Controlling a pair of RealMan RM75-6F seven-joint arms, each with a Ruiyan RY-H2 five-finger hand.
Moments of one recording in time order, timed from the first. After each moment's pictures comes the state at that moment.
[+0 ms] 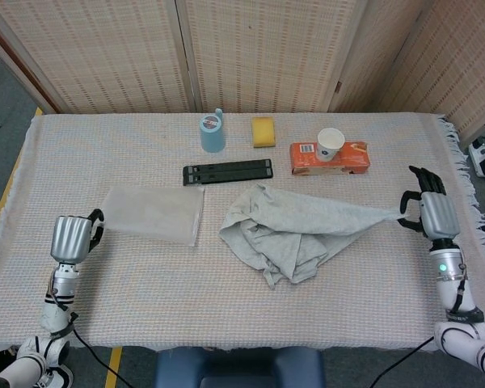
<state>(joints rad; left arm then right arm) -0.48 -1.83 -0.15 -0.57 1.45 1.44 -0.07 0.43 -1.45 0.22 -0.97 -1.33 1.13 0.40</state>
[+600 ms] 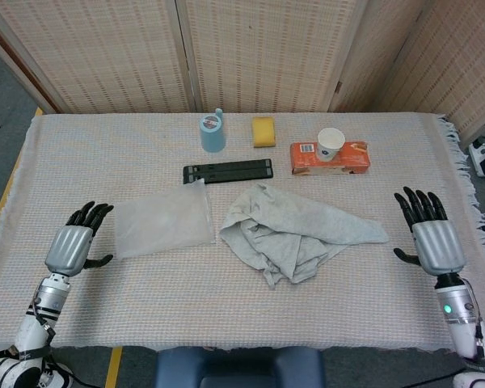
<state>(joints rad) -0.43 -1.26 -0.11 -1.57 1.33 1.22 0.13 0.28 -1.17 0.12 -1.58 -1.39 1.36 -0.23</state>
